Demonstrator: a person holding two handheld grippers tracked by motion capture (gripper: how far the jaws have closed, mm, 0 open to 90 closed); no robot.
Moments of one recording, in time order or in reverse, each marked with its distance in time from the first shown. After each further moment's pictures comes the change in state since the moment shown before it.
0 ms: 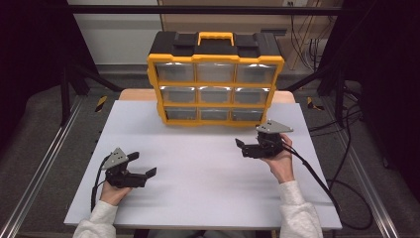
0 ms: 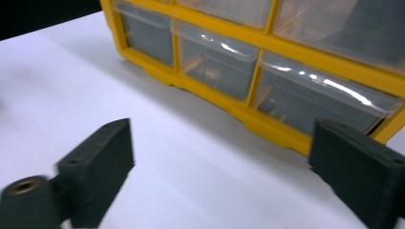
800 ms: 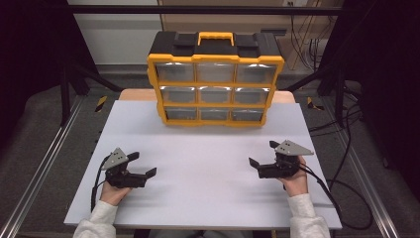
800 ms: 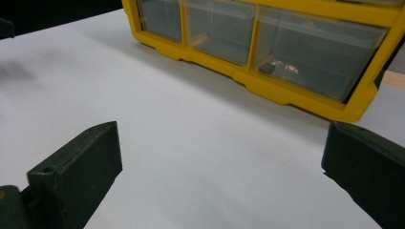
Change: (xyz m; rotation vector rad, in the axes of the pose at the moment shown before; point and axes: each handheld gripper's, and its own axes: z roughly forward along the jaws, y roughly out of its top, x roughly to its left) left arm -0.001 0.000 0.000 -0.002 -0.003 0.001; right arm -0.016 -0.063 -0.034 -0.067 0.062 0.018
